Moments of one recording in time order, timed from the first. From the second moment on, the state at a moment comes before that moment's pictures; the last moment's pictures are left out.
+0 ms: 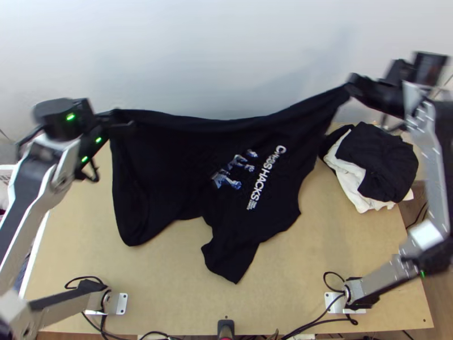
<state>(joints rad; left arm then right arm) -0.20 1.30 1.50 -0.50 -0.17 -0.23 0.01 1.72 2.05 -0.81 -0.30 0.48</state>
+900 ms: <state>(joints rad) 0.03 1.99 1.58 -0.14 -0.13 -0.34 0.16 2.34 2.32 -0.72 -0.21 0.52</state>
